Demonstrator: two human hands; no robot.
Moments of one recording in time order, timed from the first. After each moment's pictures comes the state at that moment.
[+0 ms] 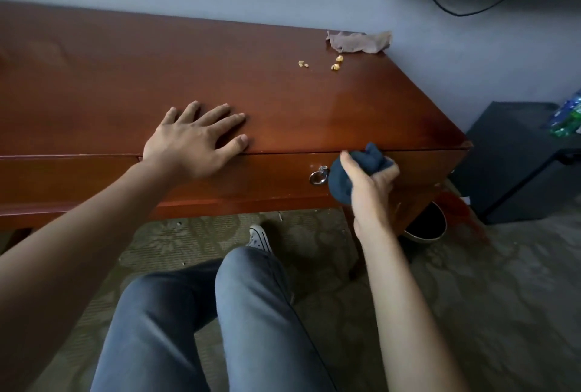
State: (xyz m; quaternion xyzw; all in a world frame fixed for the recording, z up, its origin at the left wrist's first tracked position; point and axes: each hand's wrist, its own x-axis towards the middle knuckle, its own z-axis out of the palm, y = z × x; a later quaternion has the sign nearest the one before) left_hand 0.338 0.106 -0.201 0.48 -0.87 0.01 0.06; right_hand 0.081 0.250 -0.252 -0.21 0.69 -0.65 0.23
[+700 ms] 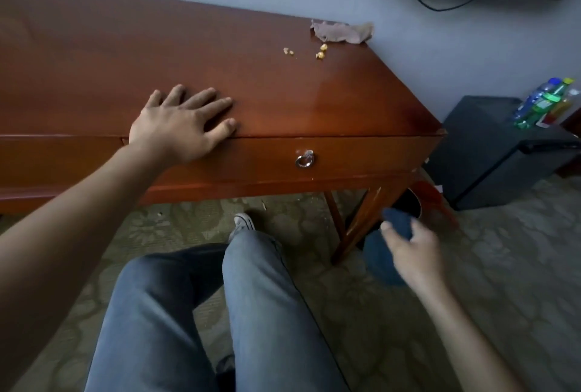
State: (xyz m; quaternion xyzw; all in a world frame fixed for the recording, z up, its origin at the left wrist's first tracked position) left_hand 0.339 0.110 -0.201 0.49 -0.87 0.01 0.07; right_hand 0.040 0.401 -0.269 -0.34 0.86 -0.36 0.14
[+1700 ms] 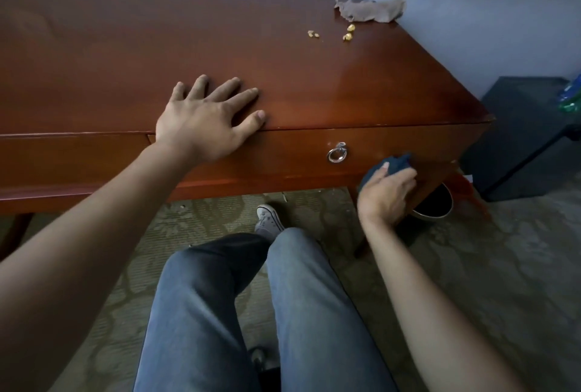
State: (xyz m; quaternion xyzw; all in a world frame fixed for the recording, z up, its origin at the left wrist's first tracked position) left_hand 0.336 0.110 -0.205 0.48 -0.87 0.01 0.08; right_hand 0.057 0.238 -0.343 -0.16 0.89 -0.41 -0.08
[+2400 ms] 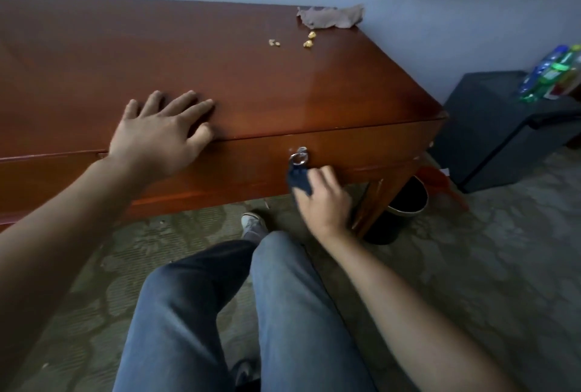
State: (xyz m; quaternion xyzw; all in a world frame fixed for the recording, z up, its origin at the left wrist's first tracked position) left_hand 0.336 0.119 -0.202 0.49 -0.87 0.00 0.08; right_hand 0.086 0.254 -0.349 -0.53 0.75 -0.35 -0.14
